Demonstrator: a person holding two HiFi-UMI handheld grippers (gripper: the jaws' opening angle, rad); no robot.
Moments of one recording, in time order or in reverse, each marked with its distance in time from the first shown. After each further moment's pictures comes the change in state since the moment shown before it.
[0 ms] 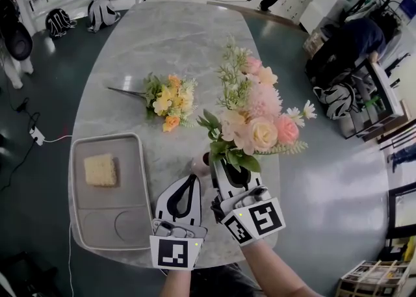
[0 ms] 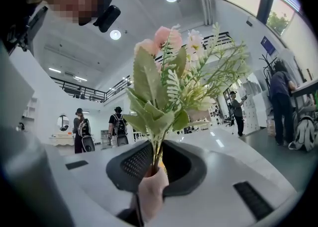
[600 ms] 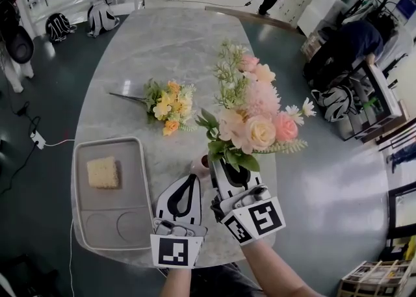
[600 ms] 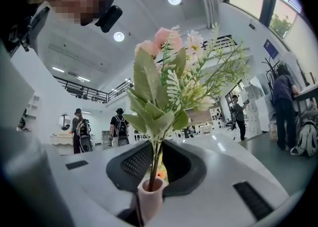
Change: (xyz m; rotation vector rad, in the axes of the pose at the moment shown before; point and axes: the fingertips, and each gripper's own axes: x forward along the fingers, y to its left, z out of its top) left arm 0.002 -0.001 0.007 0.015 -0.003 -0.008; right arm 0.002 0.005 0.017 -0.029 -0.028 0.017
